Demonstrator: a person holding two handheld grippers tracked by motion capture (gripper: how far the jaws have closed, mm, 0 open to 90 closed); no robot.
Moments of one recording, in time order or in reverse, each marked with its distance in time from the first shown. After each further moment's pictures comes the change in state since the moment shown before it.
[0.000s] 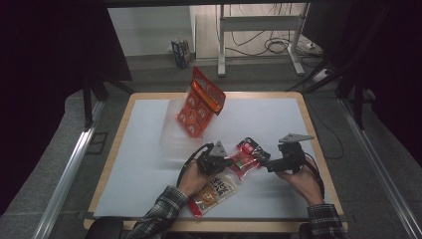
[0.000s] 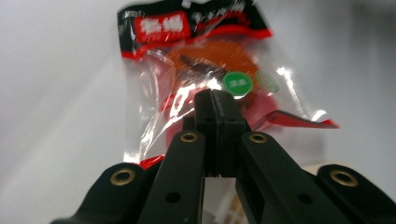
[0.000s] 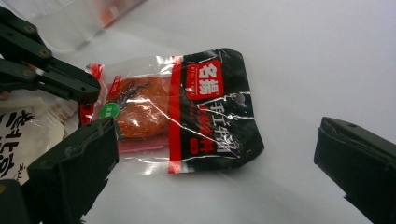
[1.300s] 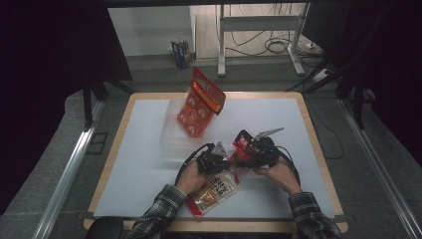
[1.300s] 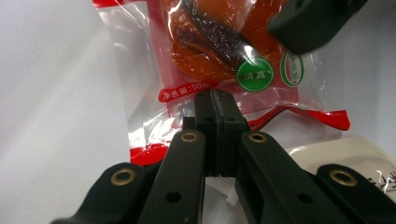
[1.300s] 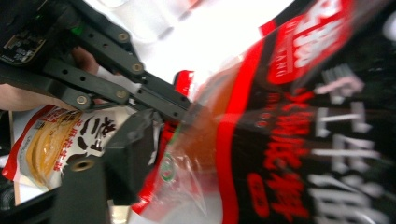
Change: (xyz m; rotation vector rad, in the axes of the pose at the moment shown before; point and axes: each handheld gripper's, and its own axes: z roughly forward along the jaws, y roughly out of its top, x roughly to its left) left arm 0.005 -0.001 0.004 0.099 -0.019 0.005; right arm 0.024 0.022 0.065 0.157 0.344 0.019
